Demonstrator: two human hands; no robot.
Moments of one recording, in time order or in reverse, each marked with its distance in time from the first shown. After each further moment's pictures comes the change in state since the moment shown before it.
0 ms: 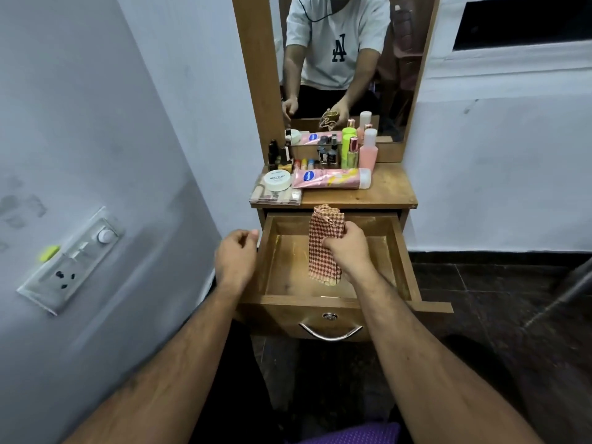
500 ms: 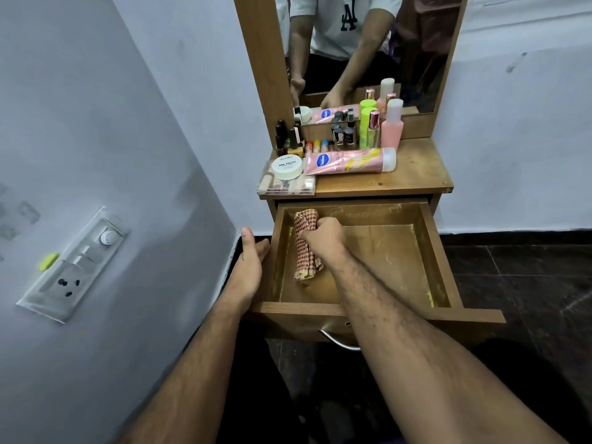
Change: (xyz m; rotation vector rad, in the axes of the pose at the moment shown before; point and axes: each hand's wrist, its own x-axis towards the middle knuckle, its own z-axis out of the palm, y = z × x) left_hand -0.001 -0.012 0.005 -0.241 -0.386 -0.257; right_hand 0.039 0.001 0.082 -0.144 -0.123 0.142
